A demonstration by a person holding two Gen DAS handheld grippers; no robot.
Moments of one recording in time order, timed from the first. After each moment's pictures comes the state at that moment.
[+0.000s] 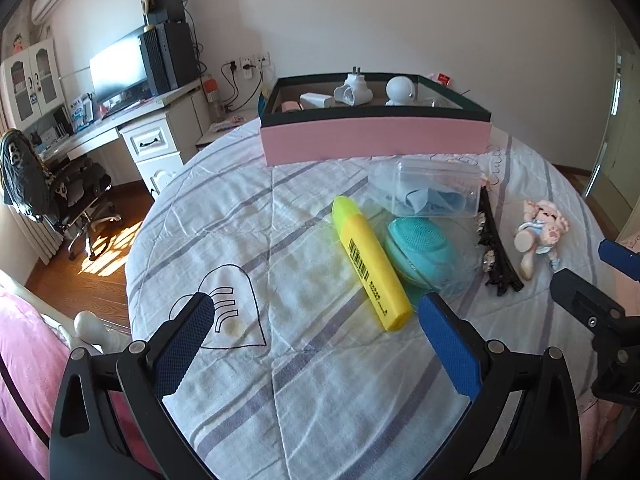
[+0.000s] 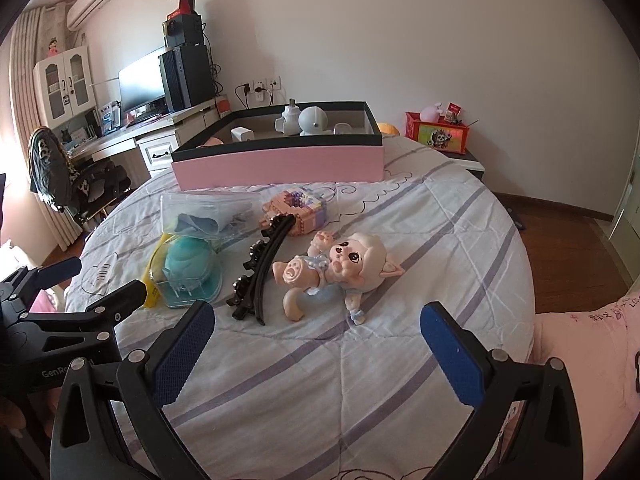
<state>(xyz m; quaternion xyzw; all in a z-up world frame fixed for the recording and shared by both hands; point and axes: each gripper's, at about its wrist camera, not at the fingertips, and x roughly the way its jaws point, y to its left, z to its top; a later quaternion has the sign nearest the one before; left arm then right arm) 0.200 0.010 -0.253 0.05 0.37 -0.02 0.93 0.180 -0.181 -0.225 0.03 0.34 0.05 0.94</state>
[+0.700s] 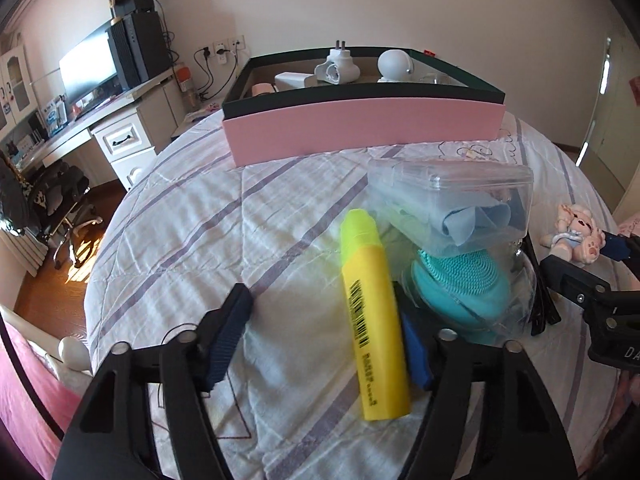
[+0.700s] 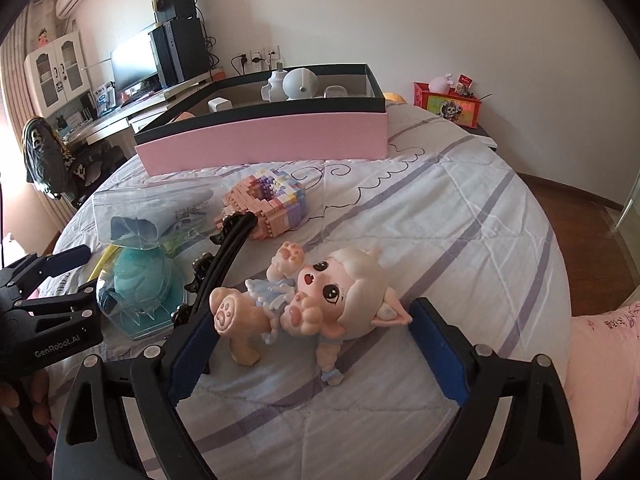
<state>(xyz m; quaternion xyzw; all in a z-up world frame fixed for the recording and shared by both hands) 0.257 0.001 -0.263 0.07 0.40 -0.07 0.91 0.240 -0.188 -0.244 0.02 0.39 0.08 0.92</state>
